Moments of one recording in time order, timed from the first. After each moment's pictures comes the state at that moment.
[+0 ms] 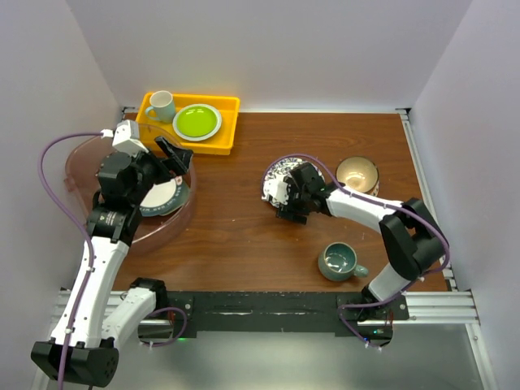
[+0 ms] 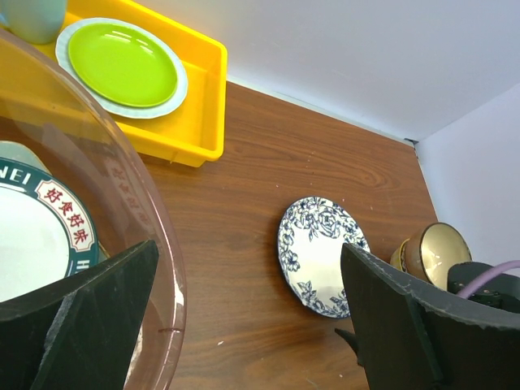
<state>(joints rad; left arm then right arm) -0.12 0.84 0.95 -0.31 0.10 -0.54 0.60 1.61 0.96 -0.32 -0.11 -0.78</state>
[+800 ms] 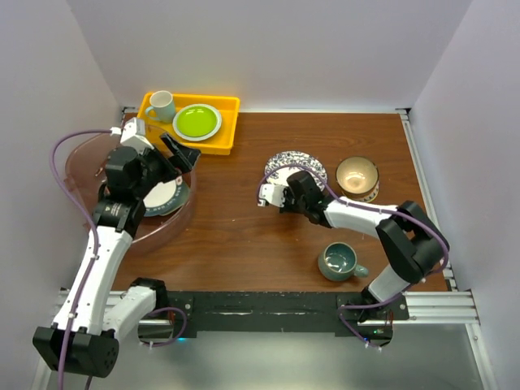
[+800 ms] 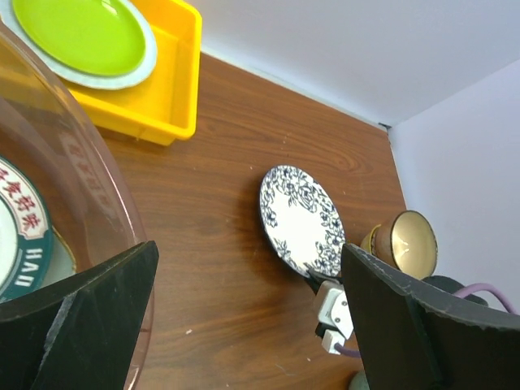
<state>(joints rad) -0.12 0.89 0.95 -0.29 0.17 -0.62 0.67 1.63 0.83 -0.01 0.08 -0.85</state>
